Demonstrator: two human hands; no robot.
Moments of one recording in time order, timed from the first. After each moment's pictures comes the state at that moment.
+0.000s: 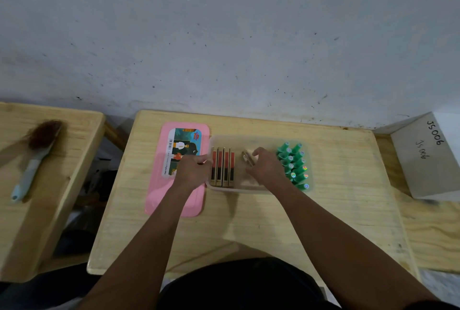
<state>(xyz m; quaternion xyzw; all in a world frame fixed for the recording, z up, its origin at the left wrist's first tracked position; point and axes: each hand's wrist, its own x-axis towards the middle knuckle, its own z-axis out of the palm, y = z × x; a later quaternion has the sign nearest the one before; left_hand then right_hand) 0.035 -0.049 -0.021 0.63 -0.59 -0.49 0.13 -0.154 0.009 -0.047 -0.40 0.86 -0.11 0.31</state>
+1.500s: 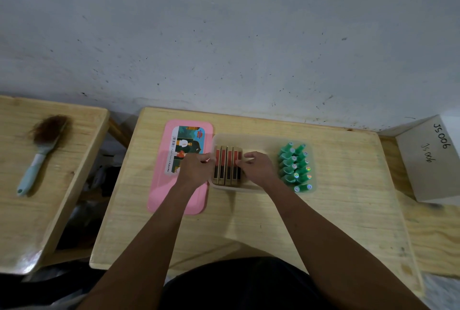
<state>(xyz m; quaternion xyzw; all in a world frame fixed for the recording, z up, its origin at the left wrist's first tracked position) 0.036 -0.053 -0.038 0.62 -0.59 -0.50 0.14 -0.134 0.003 -0.059 -0.30 0.82 -0.26 0.42</state>
